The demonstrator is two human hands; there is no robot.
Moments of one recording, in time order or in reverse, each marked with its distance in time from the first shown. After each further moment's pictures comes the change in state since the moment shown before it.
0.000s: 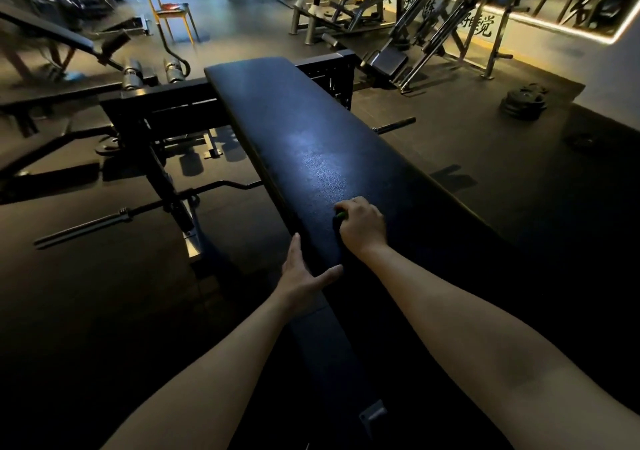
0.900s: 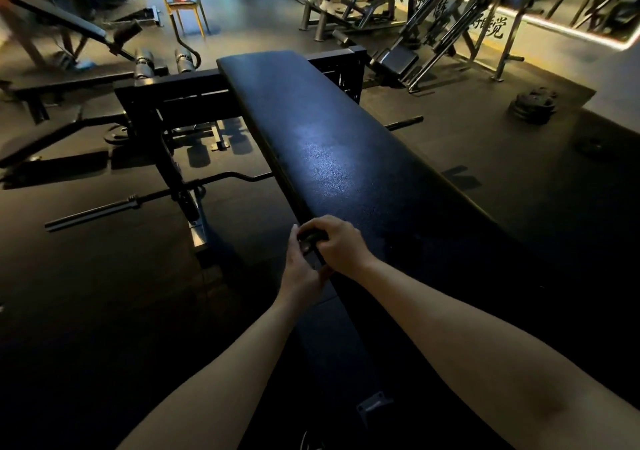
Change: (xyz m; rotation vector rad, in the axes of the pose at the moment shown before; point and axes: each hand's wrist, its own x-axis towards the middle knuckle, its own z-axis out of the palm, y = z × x) left_hand -0.021 -0.013 0.008 -0.196 0.150 0.153; right_hand -0.056 -0.033 0.017 0.226 -0.193 -0.245
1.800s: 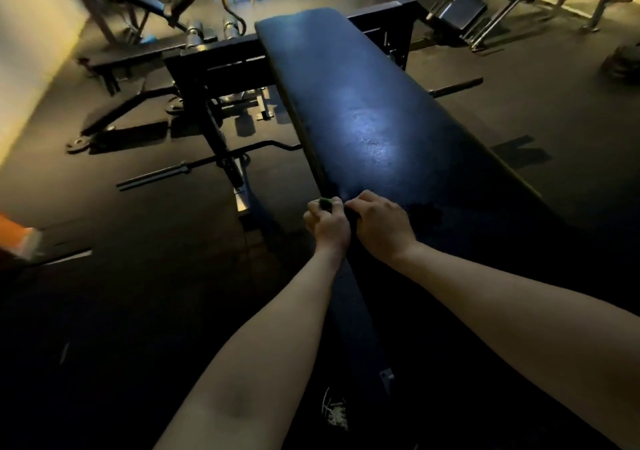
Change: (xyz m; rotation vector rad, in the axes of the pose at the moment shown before) left_hand 0.017 0.036 0.053 -0.011 0.421 -0.338; right_hand -0.034 0.040 -0.030 -0.277 -0.003 -0.144
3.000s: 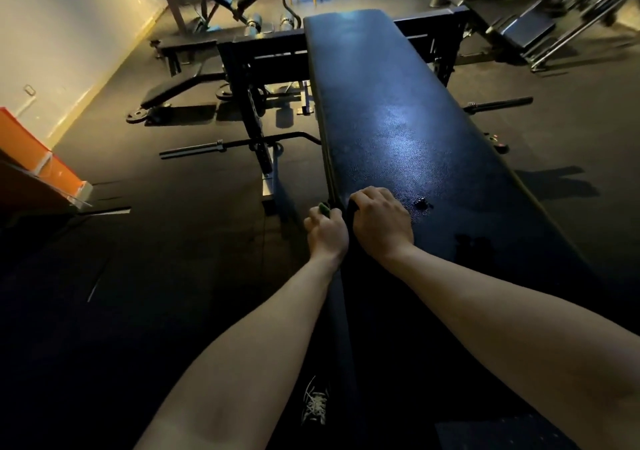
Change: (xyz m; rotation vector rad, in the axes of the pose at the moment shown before) left_hand -0.072 -0.012 -0.003 0.141 0.039 -0.033; right_hand -0.030 0.018 0.000 -0.094 0.041 -0.081
